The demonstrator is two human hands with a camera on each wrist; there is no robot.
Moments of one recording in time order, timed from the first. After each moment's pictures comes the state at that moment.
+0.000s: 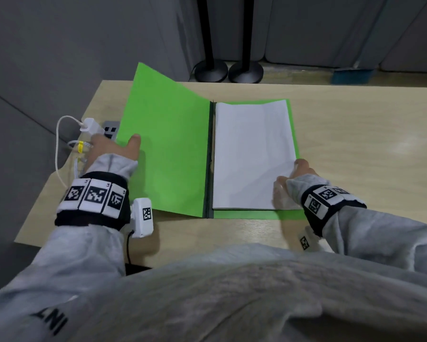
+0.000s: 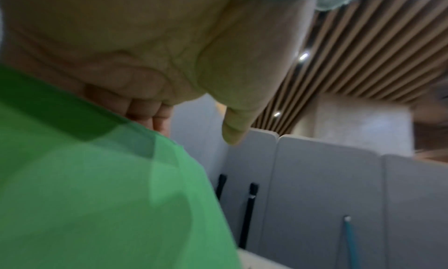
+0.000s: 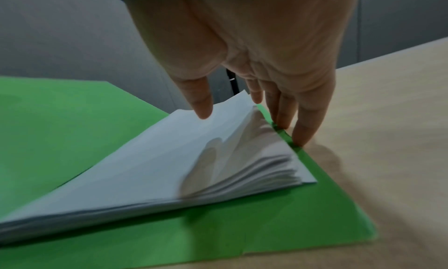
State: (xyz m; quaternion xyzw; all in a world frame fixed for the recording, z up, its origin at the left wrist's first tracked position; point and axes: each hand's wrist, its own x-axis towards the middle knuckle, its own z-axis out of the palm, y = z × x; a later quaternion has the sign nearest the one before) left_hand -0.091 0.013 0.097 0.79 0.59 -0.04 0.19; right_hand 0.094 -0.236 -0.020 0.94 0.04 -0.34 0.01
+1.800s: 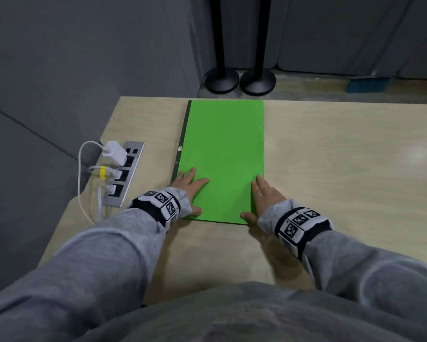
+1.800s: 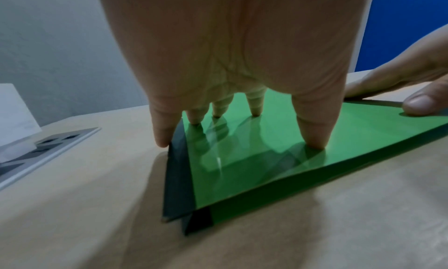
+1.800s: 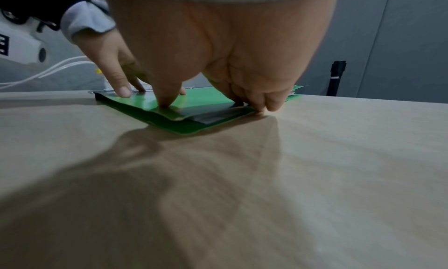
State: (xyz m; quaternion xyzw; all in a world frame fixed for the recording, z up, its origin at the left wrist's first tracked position) left_hand -0.051 0.101 -0.045 0.92 0.16 -0.35 0.08; right_hand 0.050 -0.107 -0.058 0.87 0.38 -0.31 0.04
